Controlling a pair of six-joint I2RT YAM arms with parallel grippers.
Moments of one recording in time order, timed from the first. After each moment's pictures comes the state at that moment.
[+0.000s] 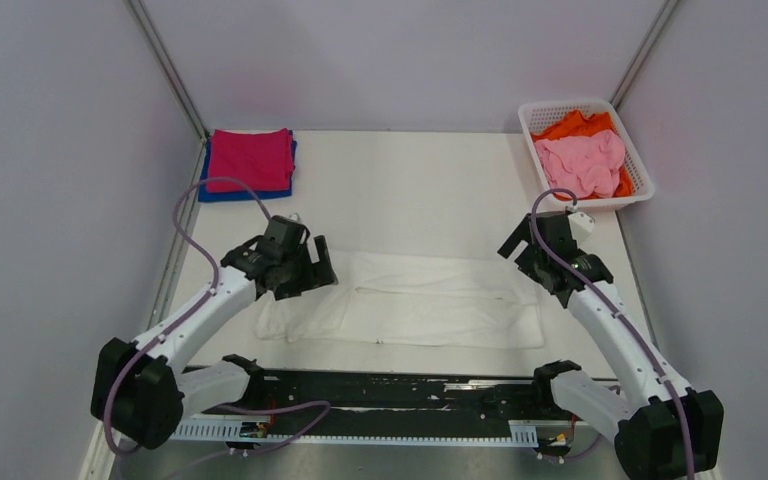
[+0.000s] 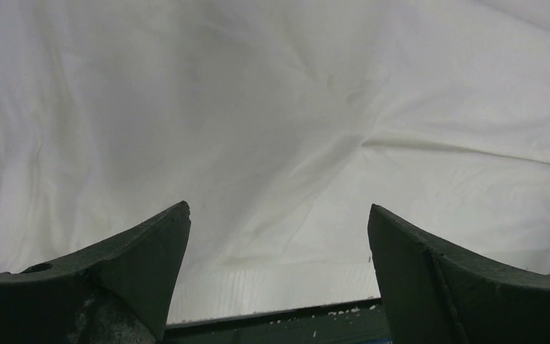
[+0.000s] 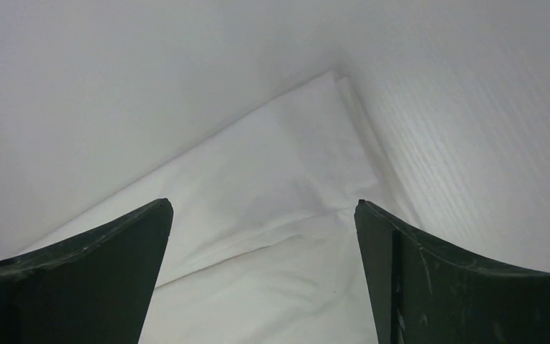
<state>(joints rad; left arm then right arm) -0.44 1.07 0.76 -0.72 0.00 -0.68 0.24 1.01 0.80 -0.71 0.39 0.82</state>
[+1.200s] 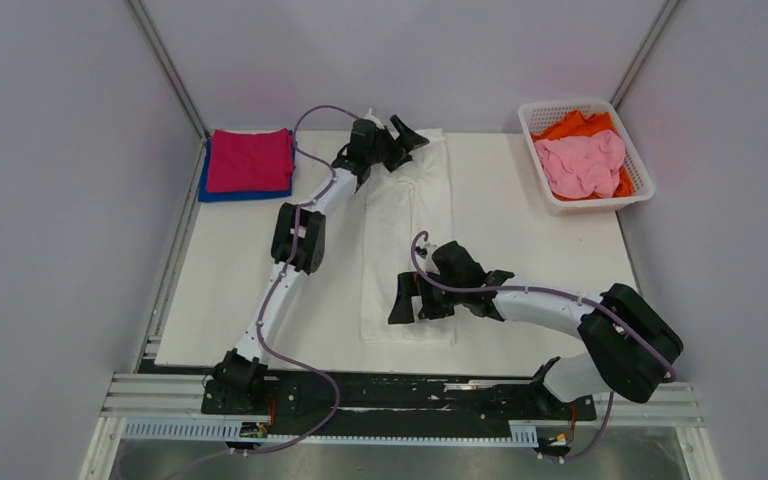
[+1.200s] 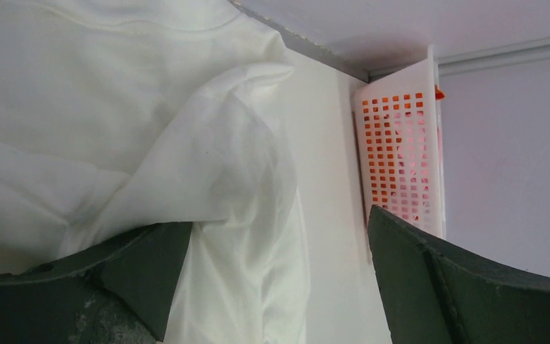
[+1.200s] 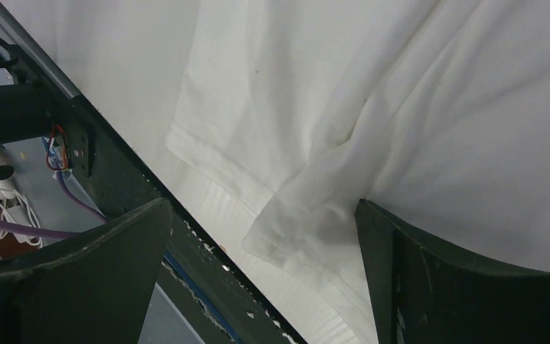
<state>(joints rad) -0.38 2.91 2.59 0.04 0.41 -1.04 0.76 1.41 0.61 -0.05 -0.38 0.62</state>
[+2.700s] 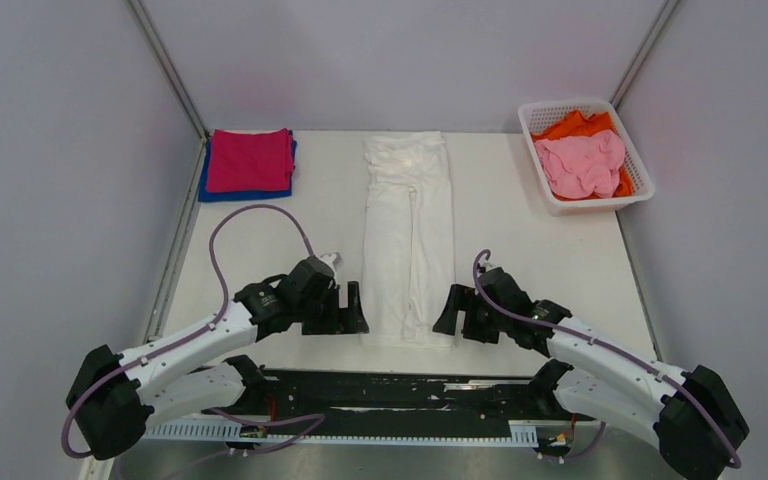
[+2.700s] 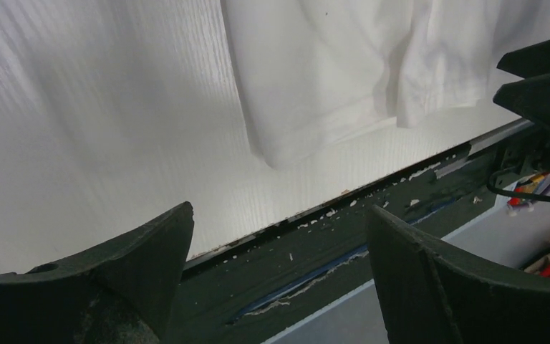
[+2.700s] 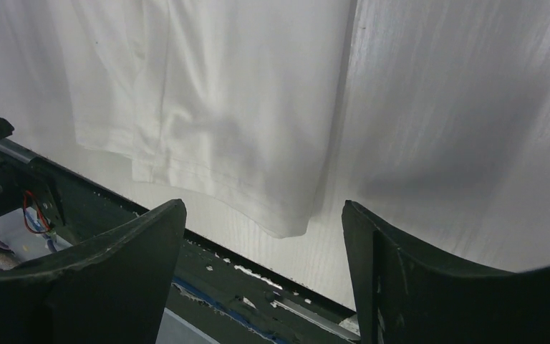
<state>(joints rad) -0.81 0.98 0.60 -0.57 0.11 -0.79 0.73 0.91 0.41 -0.39 -0.12 0.85</state>
